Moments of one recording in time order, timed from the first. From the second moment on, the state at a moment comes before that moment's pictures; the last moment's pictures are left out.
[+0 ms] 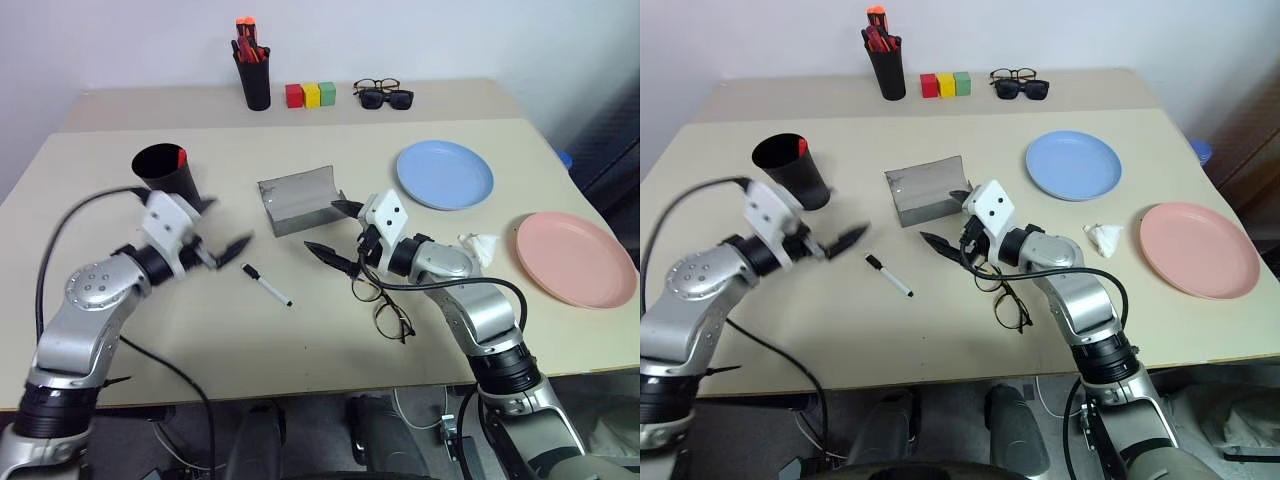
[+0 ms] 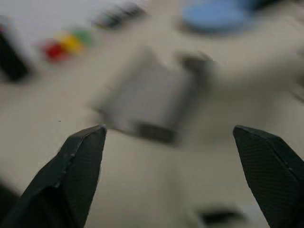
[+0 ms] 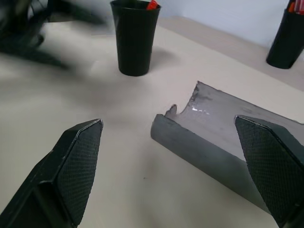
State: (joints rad) left arm -0.19 0.80 0.02 -0.30 -0.41 0.35 -0.77; right arm -0.47 -0.33 0.21 -0.18 0.24 0.40 0.67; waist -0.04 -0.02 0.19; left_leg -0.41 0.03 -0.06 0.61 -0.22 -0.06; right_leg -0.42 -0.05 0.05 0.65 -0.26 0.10
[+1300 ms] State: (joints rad) left arm -0.70 0.55 0.37 -0.05 -0.51 0.47 -0.53; right arm -0.47 -0.33 0.21 -0.16 0.23 0.39 0.67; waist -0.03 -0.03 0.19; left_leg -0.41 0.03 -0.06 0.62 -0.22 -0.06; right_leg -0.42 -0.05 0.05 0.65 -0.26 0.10
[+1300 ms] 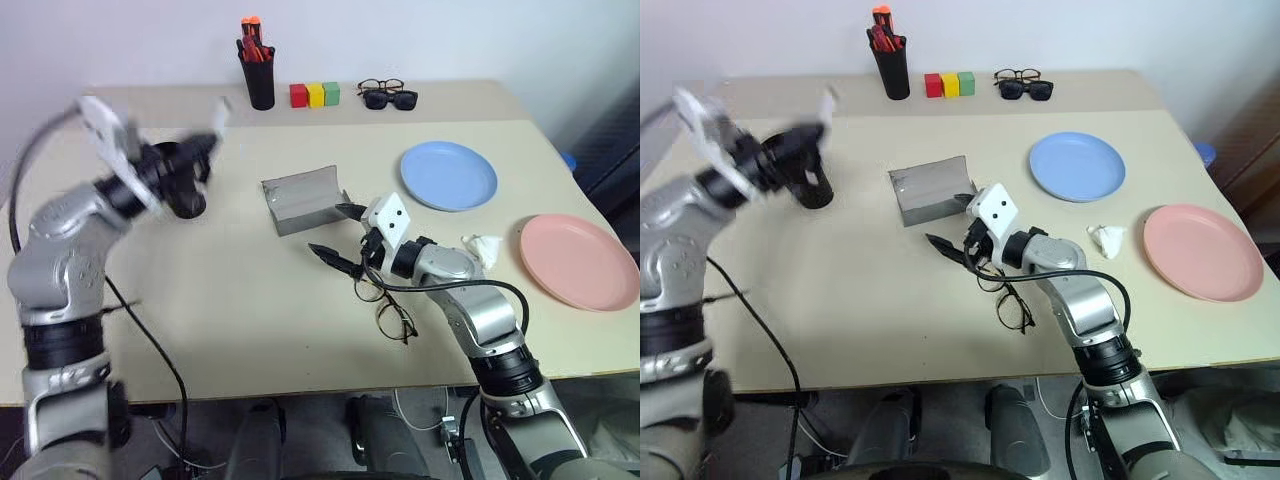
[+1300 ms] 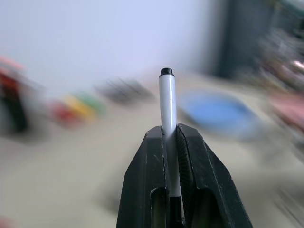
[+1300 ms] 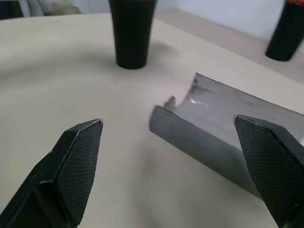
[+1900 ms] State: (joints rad) left arm -0.74 0.49 0.33 0.39 -0.14 0.03 -0.13; right arm -0.48 -0.29 0.23 -0.14 0.22 0.38 0.69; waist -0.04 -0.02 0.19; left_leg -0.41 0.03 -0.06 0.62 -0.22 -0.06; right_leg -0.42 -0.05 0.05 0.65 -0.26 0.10
